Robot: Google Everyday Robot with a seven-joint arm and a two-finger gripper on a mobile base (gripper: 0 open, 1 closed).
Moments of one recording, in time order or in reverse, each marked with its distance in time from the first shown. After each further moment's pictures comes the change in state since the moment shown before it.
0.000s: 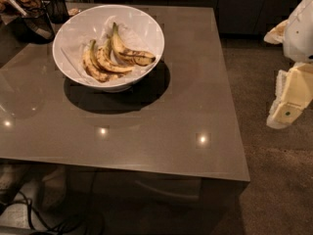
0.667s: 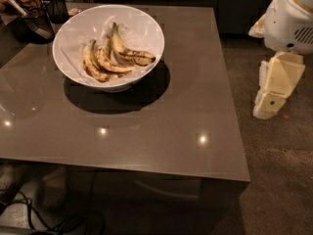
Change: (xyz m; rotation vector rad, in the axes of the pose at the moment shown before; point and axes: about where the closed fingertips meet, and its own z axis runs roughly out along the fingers) arm -0.023 -0.009 0.002 -0.022 0.036 -0.036
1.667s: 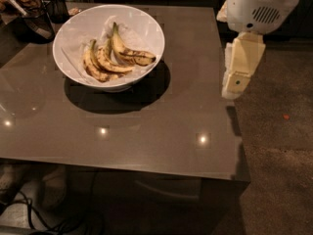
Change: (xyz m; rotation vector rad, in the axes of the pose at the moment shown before) arm -0.059 -0.023 0.001 0.010 -0.027 -0.092
